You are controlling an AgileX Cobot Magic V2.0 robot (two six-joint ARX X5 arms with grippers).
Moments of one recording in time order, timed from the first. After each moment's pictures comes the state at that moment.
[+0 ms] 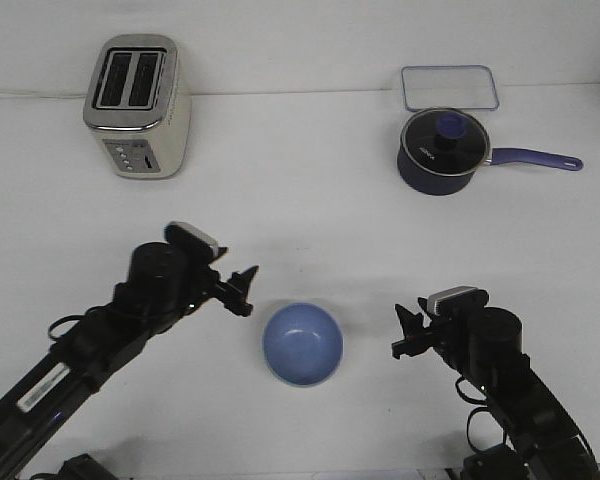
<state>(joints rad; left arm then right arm) -0.59 1.15 1.07 -0.29 0.04 -0.04 0.29 0.68 0.55 -0.40 -0.18 0.21</state>
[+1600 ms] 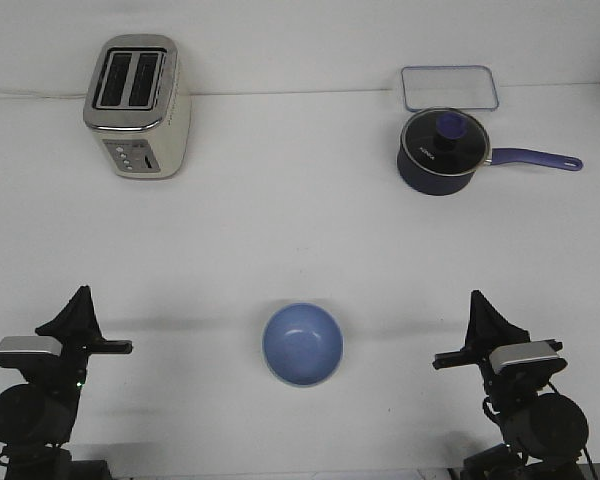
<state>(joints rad) 0.00 0.29 0.35 0.10 0.03 -0.04 0.29 0.16 0.39 -0.19 0.15 0.13</state>
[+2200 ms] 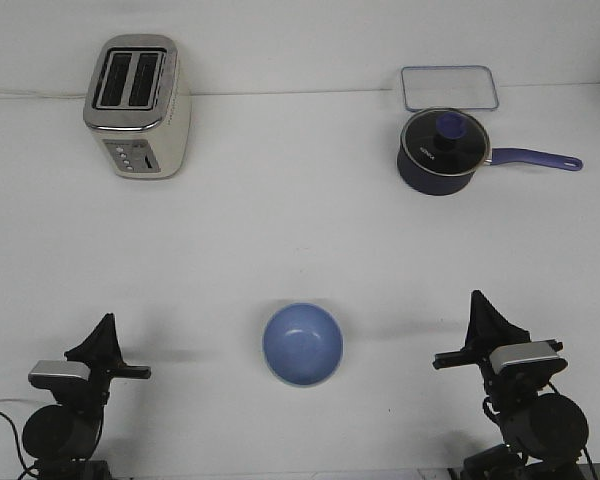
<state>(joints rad) -0.02 0.00 0.03 0.10 0.06 -0.02 0.29 0.16 0.39 -0.19 0.16 0.13</state>
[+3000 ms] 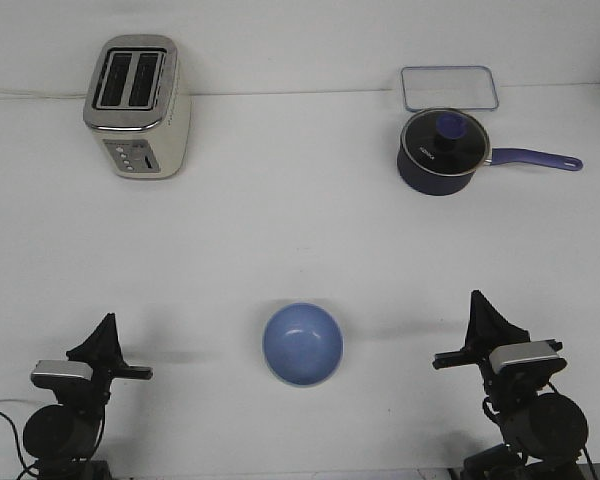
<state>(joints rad) -0.02 0.00 0.03 0.10 0.06 0.01 0.29 0.16 0.39 -0.19 0.16 0.13</state>
